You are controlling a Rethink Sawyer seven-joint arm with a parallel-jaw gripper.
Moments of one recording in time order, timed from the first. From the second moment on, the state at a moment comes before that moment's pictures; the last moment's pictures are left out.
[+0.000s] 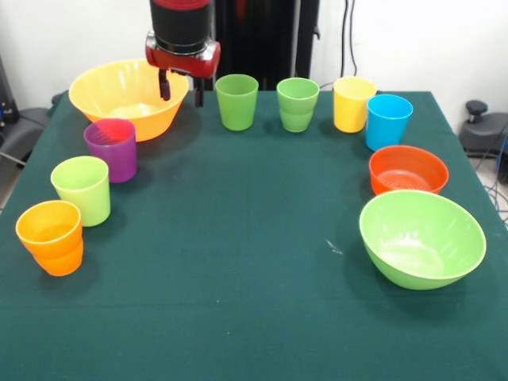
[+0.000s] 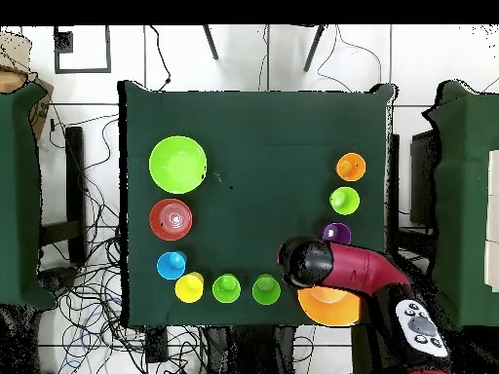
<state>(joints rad) -0.52 -0.66 0.01 1.87 -0.33 0.51 1.77</state>
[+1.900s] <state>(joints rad) -0.49 -0.60 -0.01 1.76 -0.45 0.48 1.77</state>
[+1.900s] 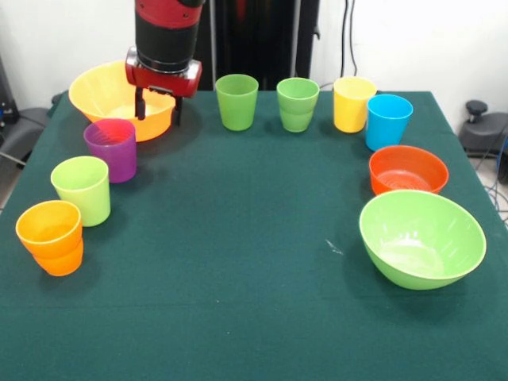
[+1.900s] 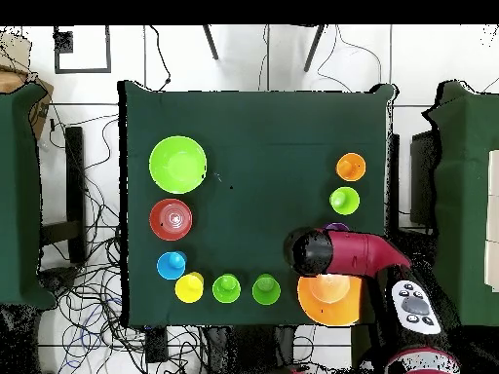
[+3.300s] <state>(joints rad) -0.49 -0.61 0.00 1.73 -0.45 0.48 1.77</state>
